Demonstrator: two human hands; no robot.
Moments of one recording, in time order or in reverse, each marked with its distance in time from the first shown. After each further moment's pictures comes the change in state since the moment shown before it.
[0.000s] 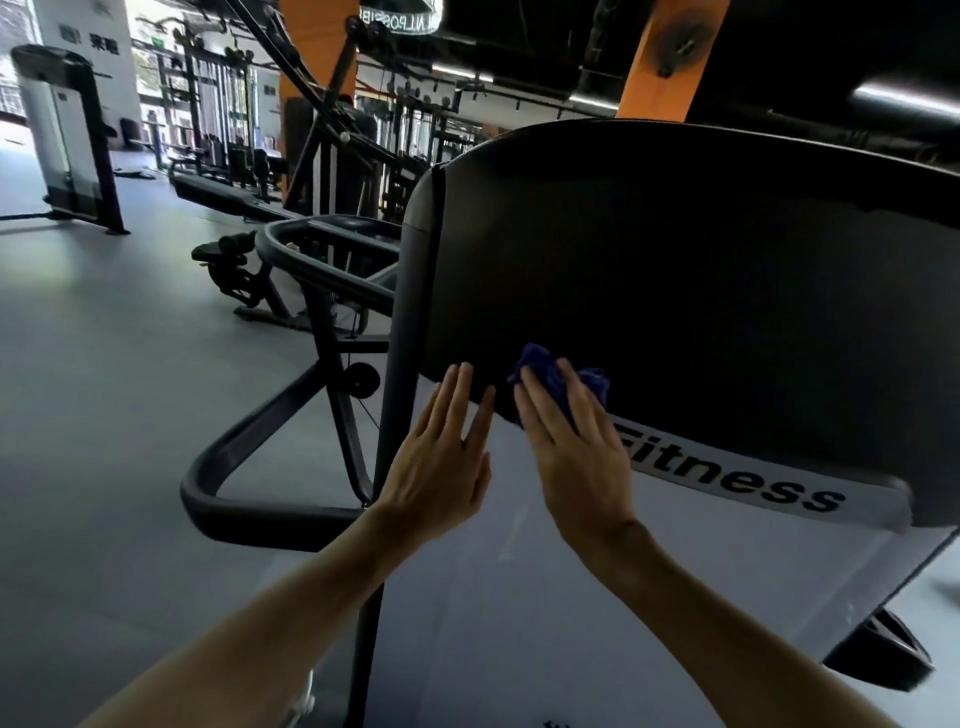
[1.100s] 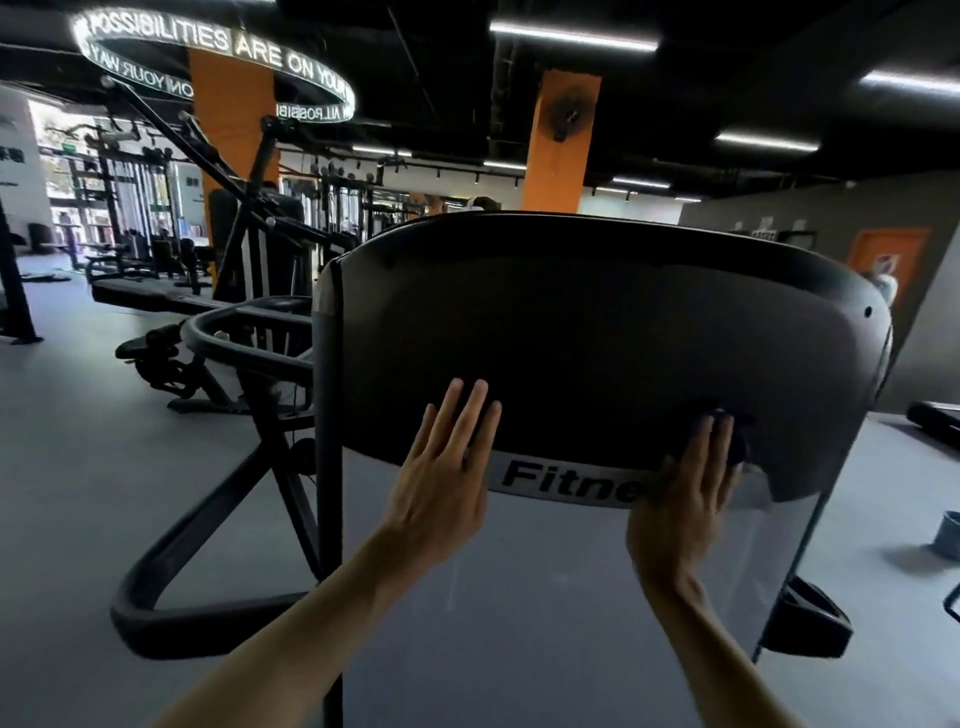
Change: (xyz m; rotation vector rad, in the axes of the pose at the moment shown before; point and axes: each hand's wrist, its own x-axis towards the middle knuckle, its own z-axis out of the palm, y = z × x) left_hand 0.055 0.067 -0.049 -0.186 0.139 0.162; right_hand -0.079 0.118 -0.035 0.323 0.347 0.973
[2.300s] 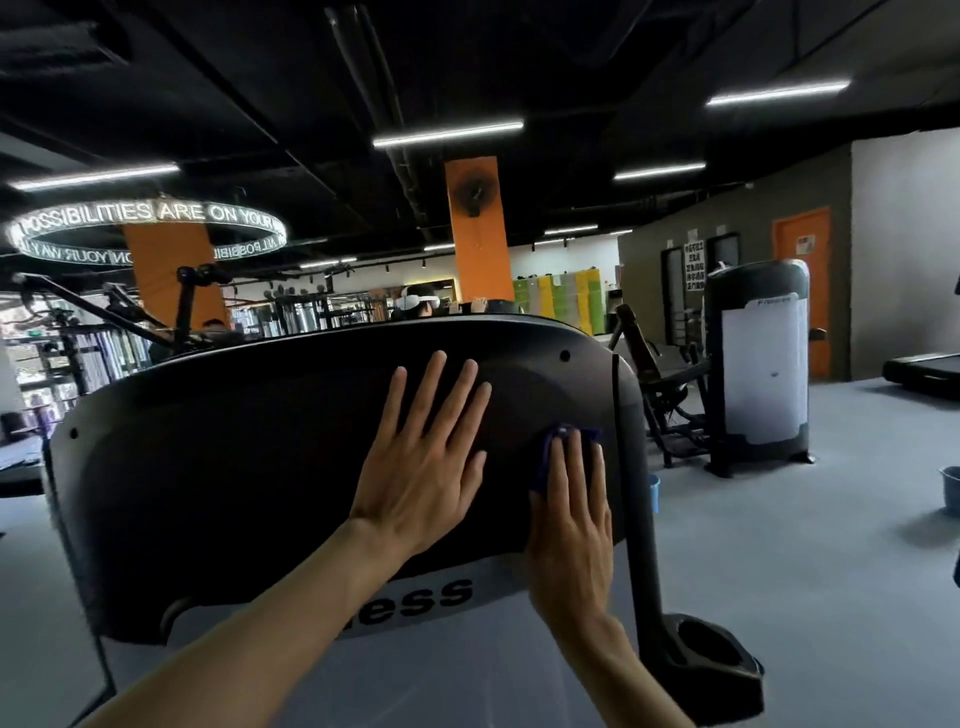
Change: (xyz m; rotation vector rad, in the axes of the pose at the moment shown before) left_hand 0.215 0.223 0.022 0.507 0.050 0.310; right_hand 0.122 0.134 -0.045 0.055 -0.011 -0.175
